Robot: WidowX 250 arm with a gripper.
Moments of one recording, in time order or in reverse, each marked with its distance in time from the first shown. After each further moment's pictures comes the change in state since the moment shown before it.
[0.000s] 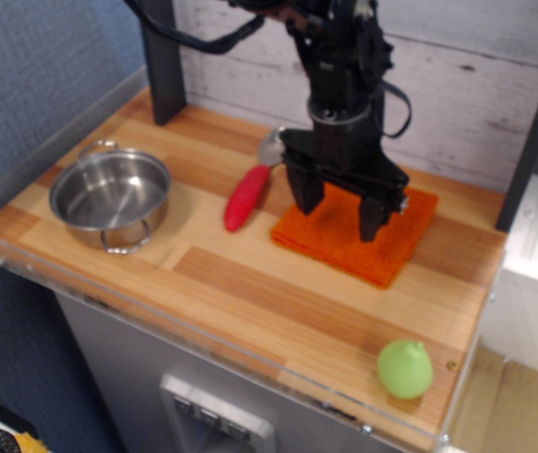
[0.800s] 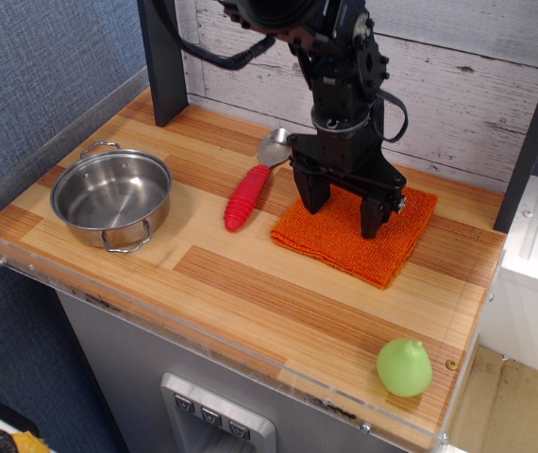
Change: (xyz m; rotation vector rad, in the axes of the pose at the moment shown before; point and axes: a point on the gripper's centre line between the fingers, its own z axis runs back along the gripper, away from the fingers) arm 0.015 0.009 -0.024 -0.011 -0.007 -0.003
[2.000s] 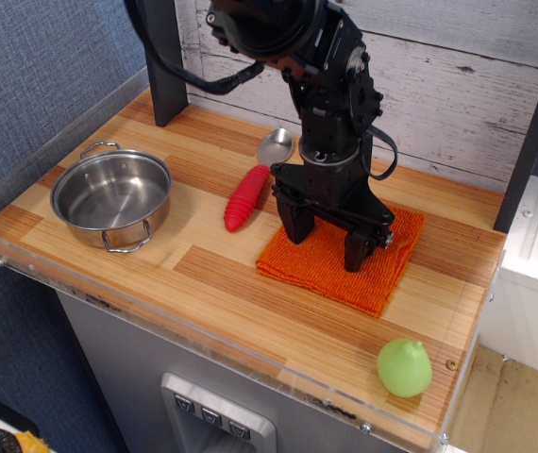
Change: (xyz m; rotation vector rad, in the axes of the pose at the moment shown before) arm -0.046 -0.012 -0.001 0.015 0.111 0.017
